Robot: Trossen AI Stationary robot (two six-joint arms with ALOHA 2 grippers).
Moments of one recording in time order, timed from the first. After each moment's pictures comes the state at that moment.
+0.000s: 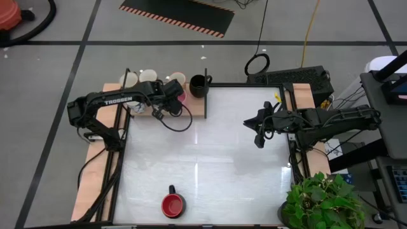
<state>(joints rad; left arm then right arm) 0.43 1.51 1.21 -0.89 -0.24 1.14 0.13 0.90 0.89 -0.56 0.36 0.28</state>
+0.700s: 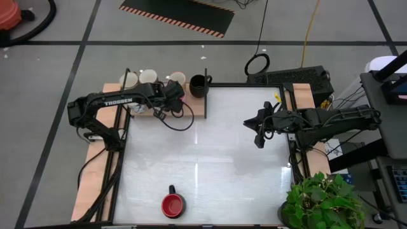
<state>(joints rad) 0.40 1.51 1.21 -0.88 -0.37 0.99 0.13 0.90 0.89 -0.56 0.36 0.28</state>
